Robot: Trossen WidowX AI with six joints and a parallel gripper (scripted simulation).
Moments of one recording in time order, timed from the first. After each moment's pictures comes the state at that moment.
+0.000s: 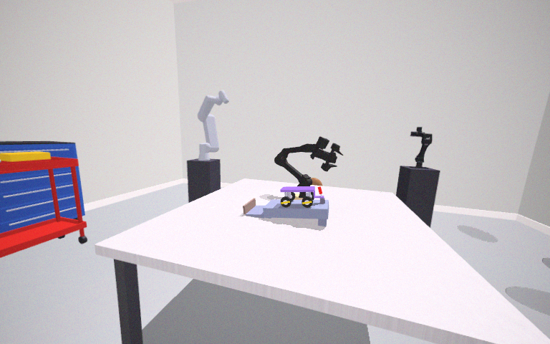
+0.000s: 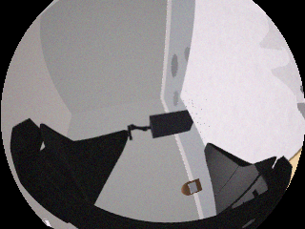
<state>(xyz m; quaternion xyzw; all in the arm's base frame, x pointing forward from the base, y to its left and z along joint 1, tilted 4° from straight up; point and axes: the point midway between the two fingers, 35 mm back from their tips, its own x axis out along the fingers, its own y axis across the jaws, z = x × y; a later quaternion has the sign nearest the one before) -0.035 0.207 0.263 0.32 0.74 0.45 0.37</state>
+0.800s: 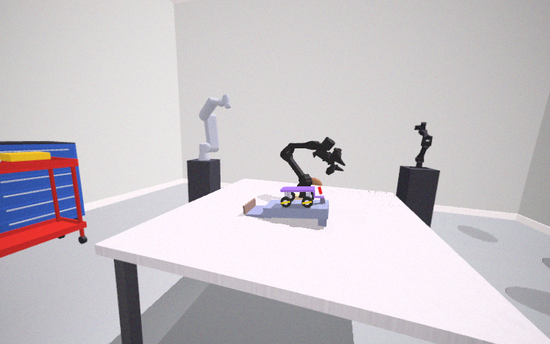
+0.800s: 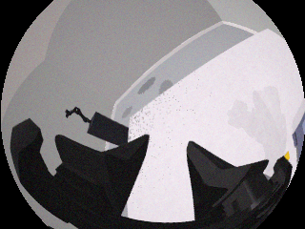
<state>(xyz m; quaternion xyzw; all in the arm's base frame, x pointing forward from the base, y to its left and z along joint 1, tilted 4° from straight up) 0.035 0.225 0.228 0.11 0.53 0.58 0.61</state>
